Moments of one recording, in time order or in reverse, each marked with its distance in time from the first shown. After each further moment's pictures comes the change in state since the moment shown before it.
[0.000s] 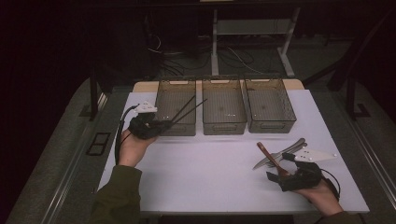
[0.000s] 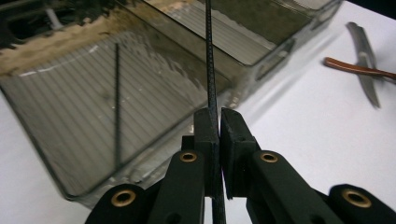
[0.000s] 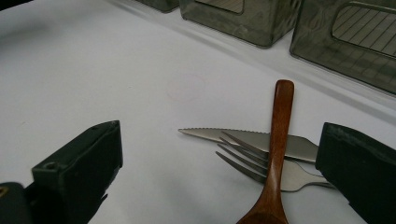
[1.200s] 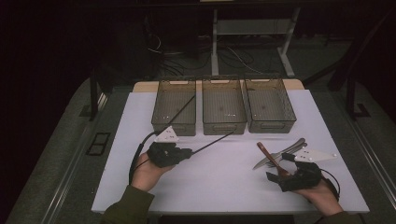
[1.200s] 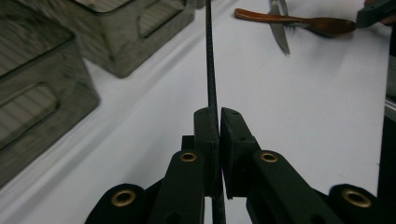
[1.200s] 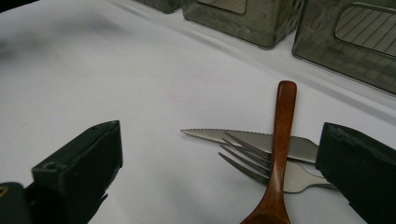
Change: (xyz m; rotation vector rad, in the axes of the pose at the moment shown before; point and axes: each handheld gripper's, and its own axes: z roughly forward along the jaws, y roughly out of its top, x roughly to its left) left arm -0.071 -0.039 0.017 0.058 -0.202 0.107; right arm 0.001 0.000 0.000 -0.002 0.008 -0.003
